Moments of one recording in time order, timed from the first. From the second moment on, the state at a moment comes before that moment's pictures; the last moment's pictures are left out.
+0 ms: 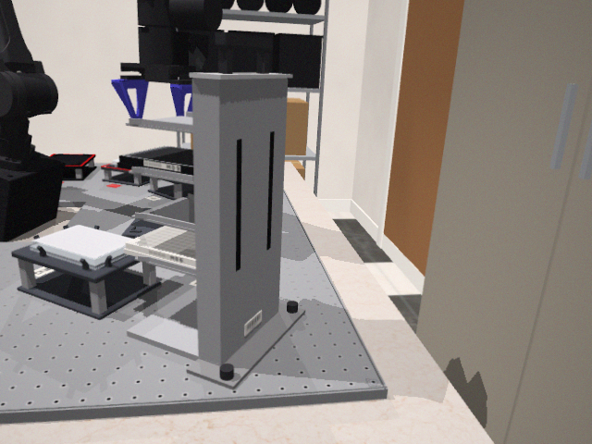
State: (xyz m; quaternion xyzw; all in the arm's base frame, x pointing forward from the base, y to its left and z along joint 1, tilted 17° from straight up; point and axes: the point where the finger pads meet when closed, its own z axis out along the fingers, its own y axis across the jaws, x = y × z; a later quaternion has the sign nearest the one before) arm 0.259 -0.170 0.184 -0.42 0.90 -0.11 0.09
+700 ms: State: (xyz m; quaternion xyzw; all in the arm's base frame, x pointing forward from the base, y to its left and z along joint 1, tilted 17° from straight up) arm 0.233 -0.201 0.205 -0.30 0.94 -0.10 0.11
